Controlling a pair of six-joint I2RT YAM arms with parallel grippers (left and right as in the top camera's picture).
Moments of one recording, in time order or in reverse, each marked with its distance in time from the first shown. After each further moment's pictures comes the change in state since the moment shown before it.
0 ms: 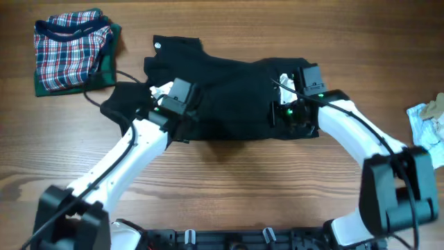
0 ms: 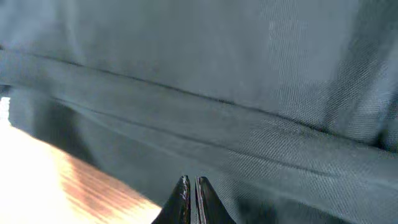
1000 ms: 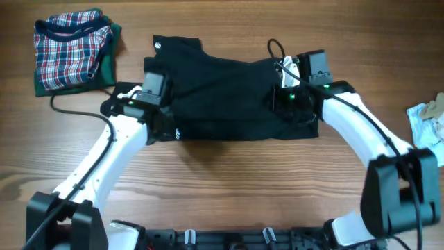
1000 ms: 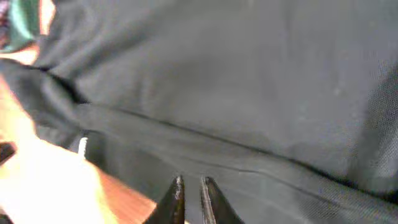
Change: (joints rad) left arm 0.181 -0.026 0.000 -0.107 -0.011 -0.130; right arm -0.026 -0.025 0.093 0.059 -0.115 0.084
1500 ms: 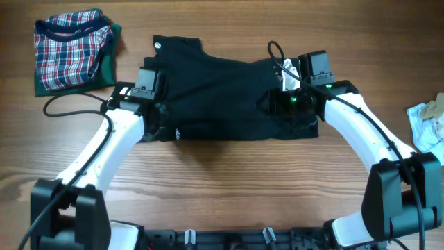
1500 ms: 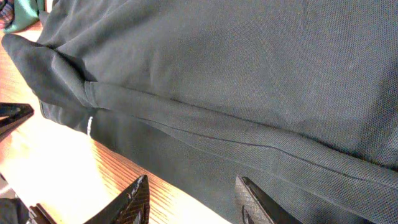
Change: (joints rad) left arm 0.062 0.071 0.000 0.058 -0.015 -0.145; right arm 0.000 -0.018 0.006 -0.086 -0.023 -0.047
